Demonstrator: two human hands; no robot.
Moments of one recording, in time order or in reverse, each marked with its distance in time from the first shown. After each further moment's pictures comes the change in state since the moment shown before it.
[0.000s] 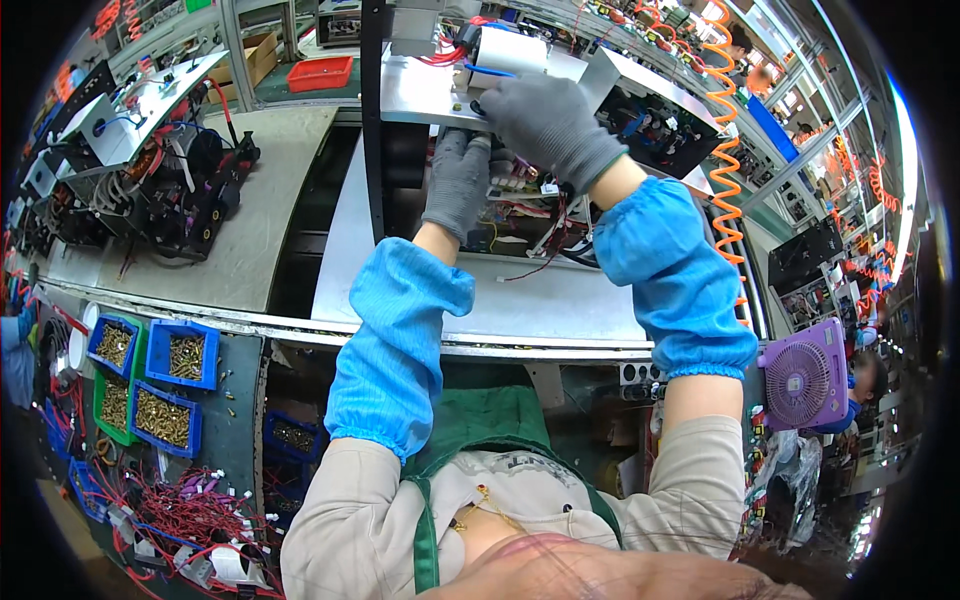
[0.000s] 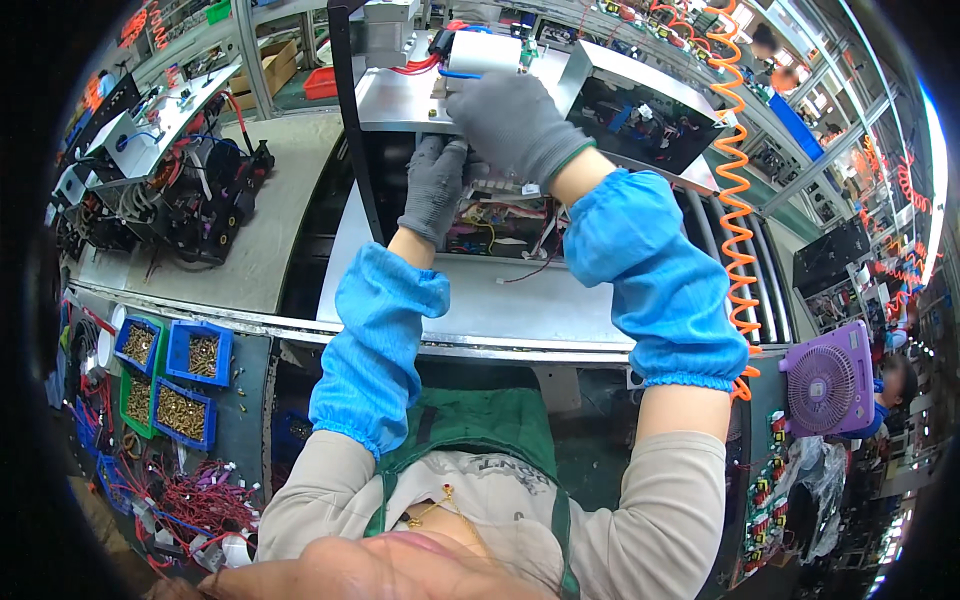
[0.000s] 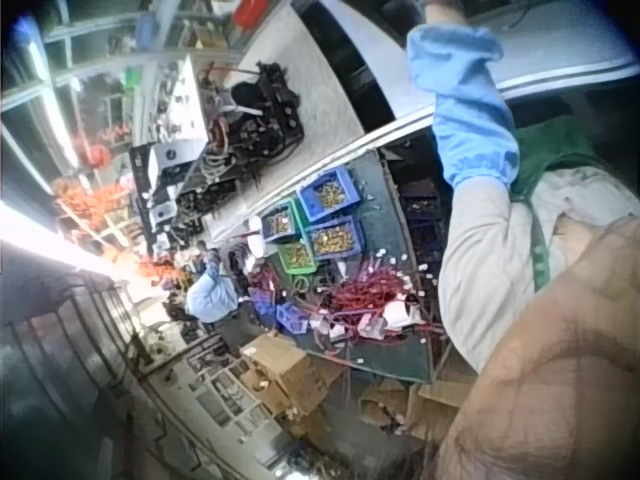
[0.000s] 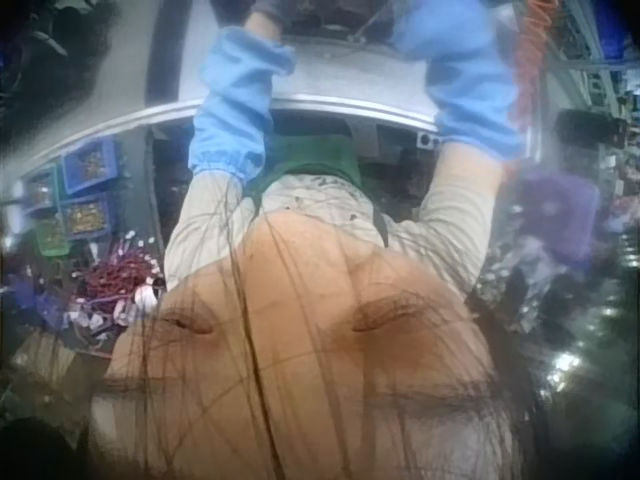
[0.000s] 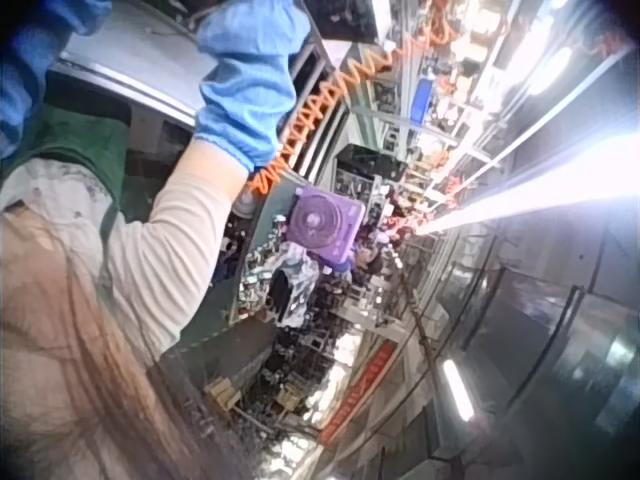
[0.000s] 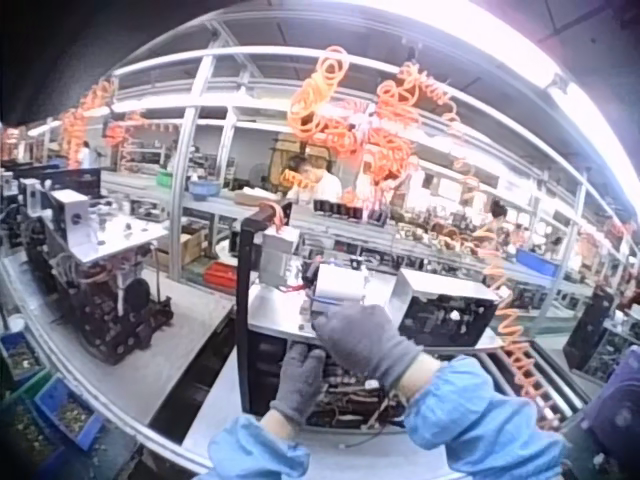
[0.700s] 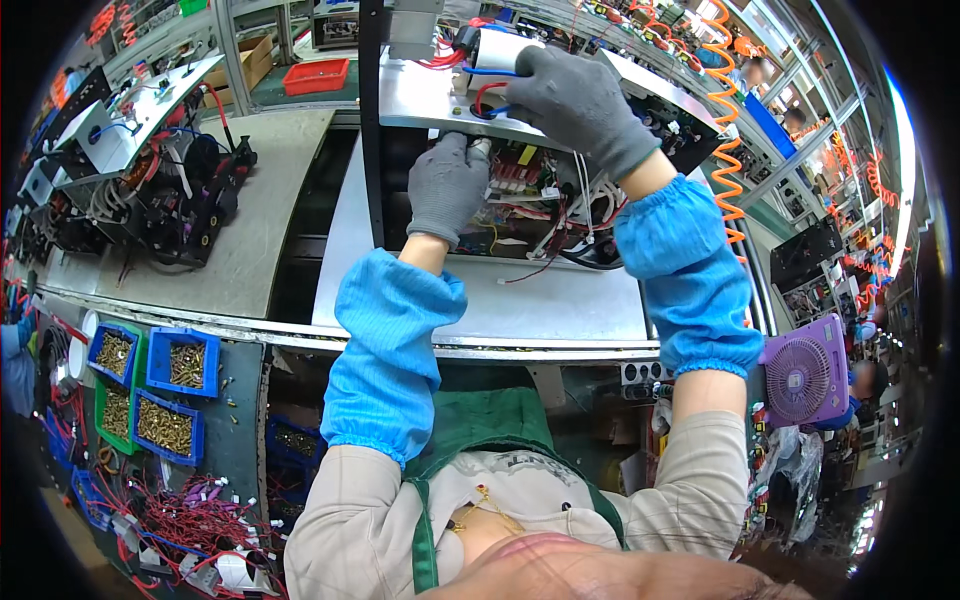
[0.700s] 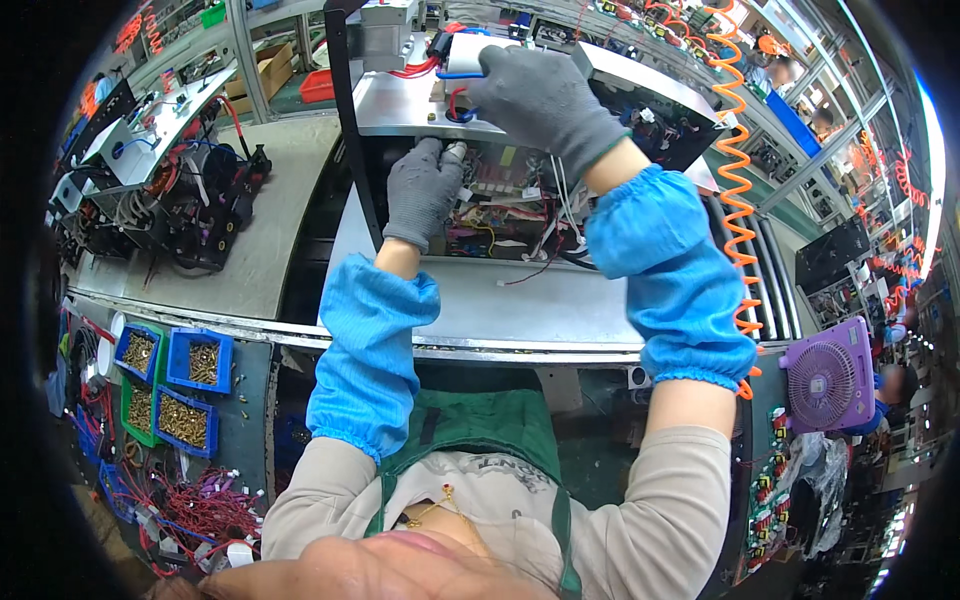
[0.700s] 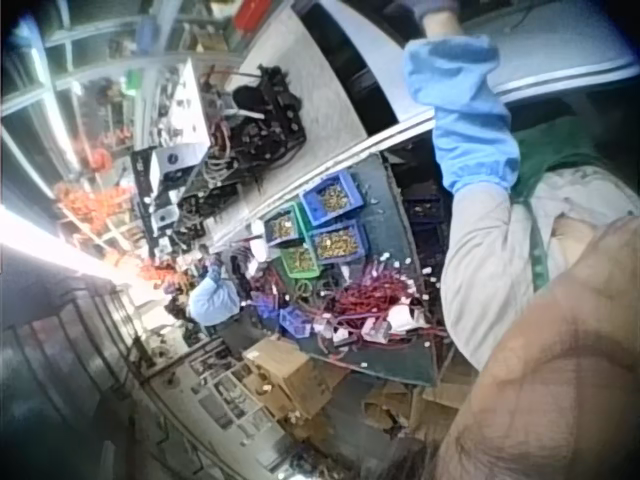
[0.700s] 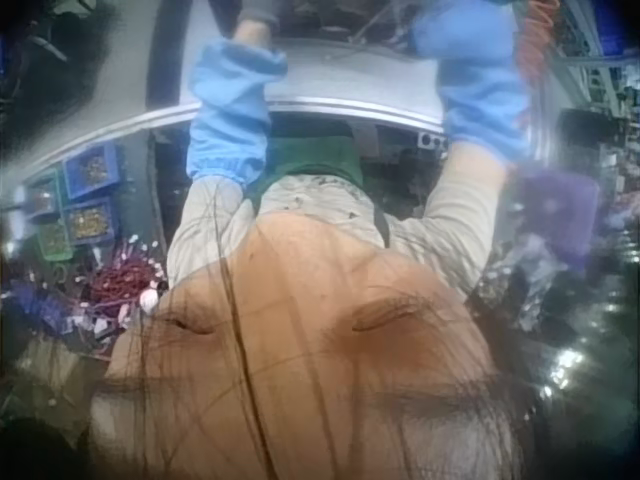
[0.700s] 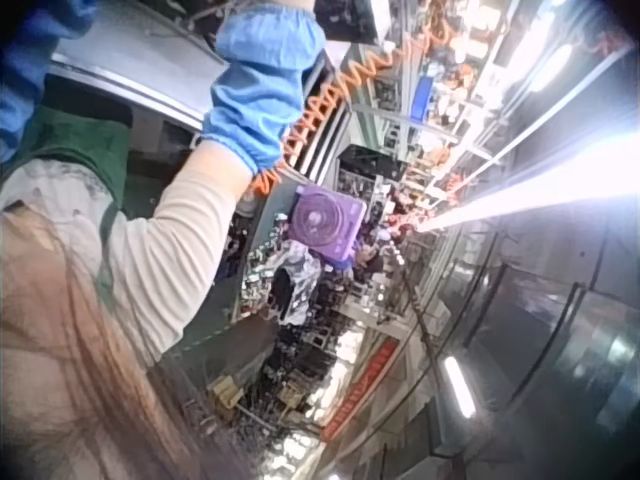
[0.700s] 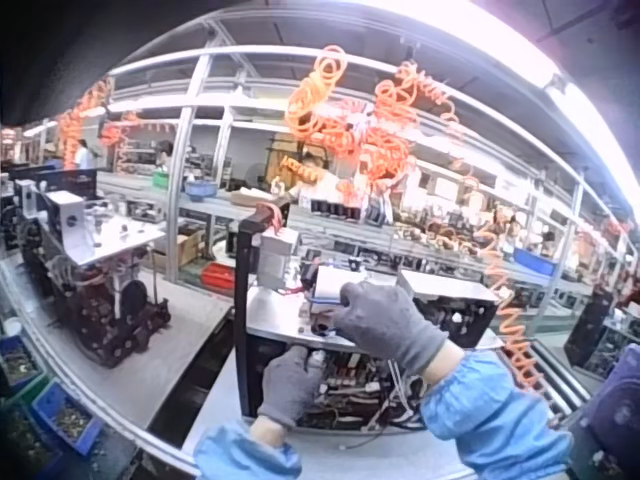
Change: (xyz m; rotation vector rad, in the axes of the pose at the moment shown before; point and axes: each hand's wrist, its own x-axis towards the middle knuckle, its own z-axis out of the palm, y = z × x) left_hand -0.001 0.016 -0.017 1.292 0.067 0.349; right_hand -0.001 0.027 -0.024 -0.077 -0.012 -0.073
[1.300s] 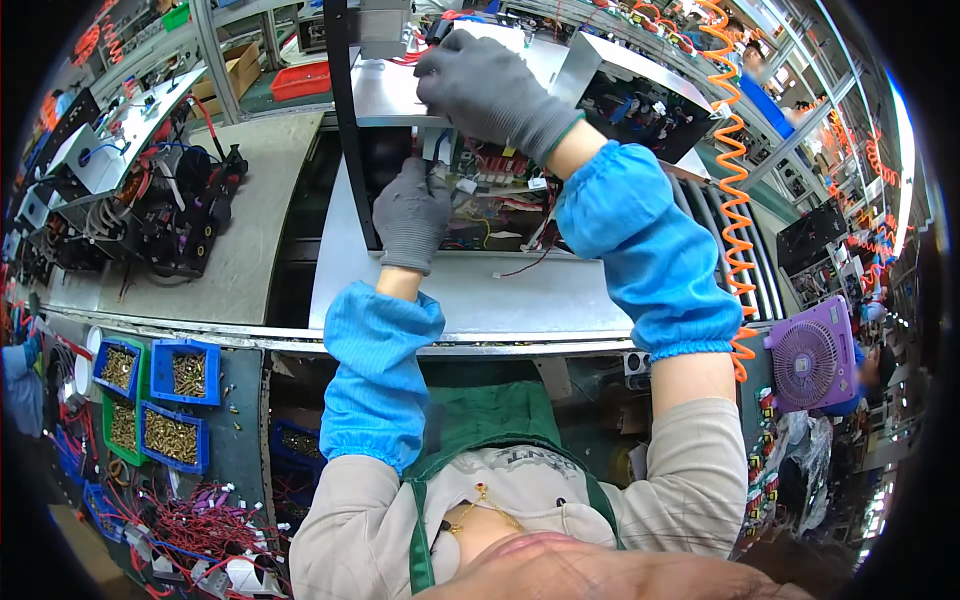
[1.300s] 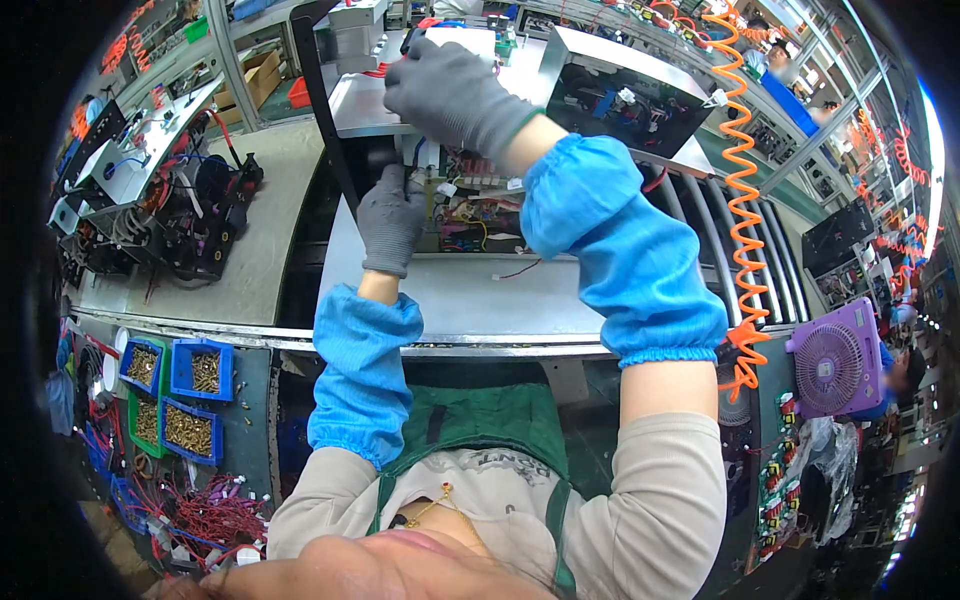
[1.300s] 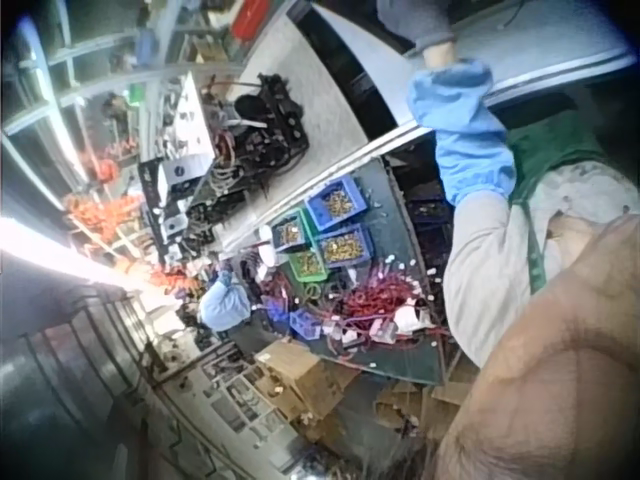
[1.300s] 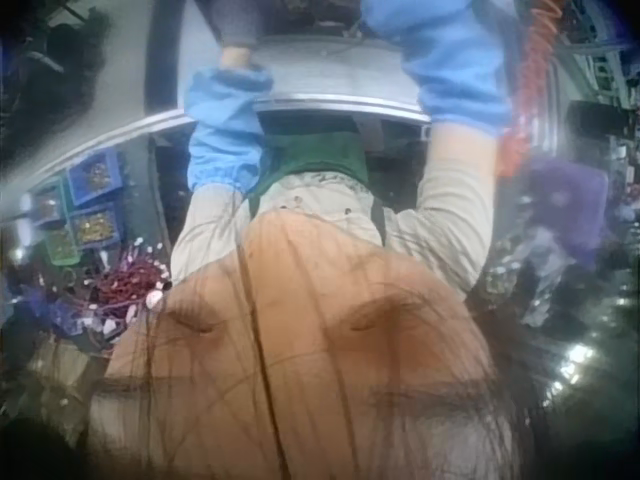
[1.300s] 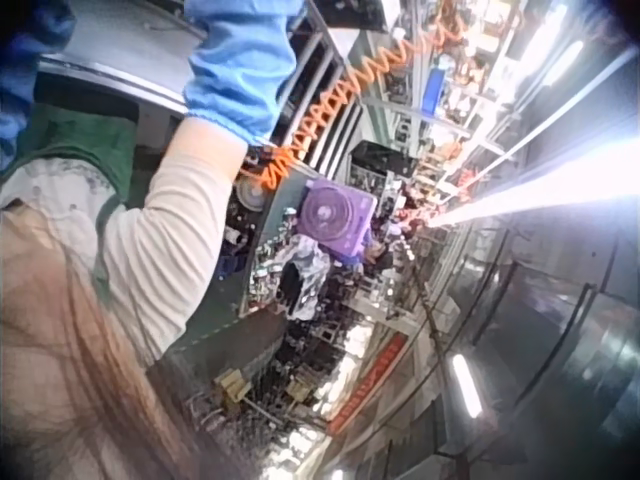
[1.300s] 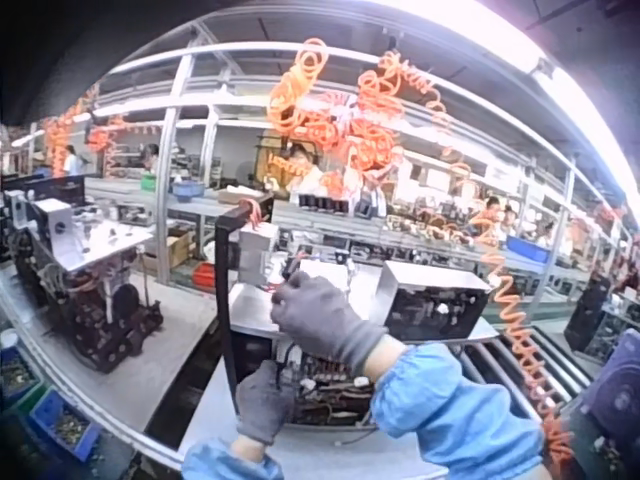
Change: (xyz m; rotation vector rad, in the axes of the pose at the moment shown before) left_hand -0.029 -0.033 0.005 0.204 0.133 0.027; right_hand 0.035 -0.022 0.042 0.116 0.199 -0.069
